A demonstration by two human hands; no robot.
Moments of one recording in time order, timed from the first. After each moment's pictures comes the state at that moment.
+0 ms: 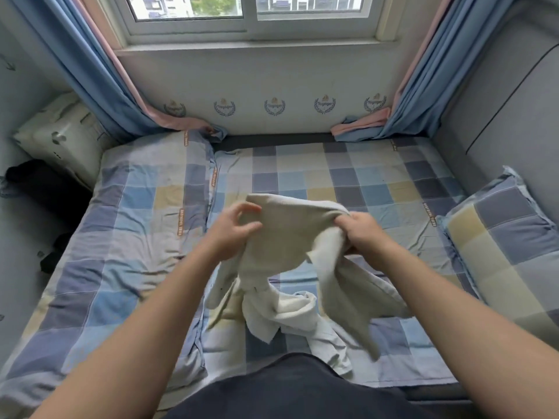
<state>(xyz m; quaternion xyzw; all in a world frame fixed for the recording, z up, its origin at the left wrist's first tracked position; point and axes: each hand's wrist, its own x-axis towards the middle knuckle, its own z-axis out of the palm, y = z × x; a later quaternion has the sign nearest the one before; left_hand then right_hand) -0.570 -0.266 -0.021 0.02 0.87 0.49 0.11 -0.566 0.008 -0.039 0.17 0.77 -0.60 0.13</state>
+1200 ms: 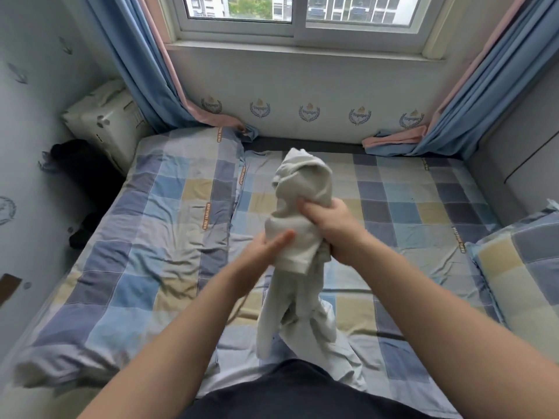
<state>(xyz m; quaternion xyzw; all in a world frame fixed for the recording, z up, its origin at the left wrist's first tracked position) -0.527 -0.301 -0.032 -0.03 0.63 0.75 0.19 -0.567 -0.141 0.026 0.06 0.68 -0.72 0.15</state>
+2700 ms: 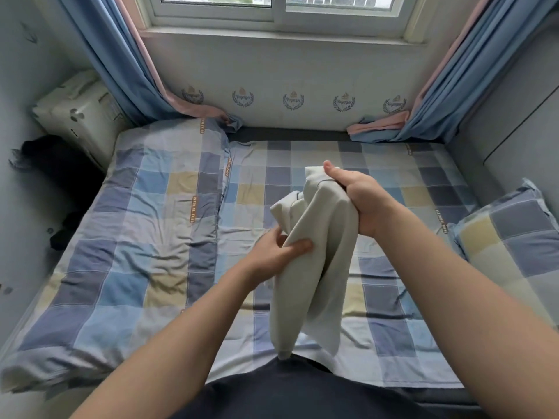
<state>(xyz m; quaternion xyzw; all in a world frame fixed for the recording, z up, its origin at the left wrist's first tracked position) -0.523 -0.269 -0.054 -0.02 0.76 0.61 0.22 -0.575 -0.086 0.052 0.10 0.62 -0.75 0.20</state>
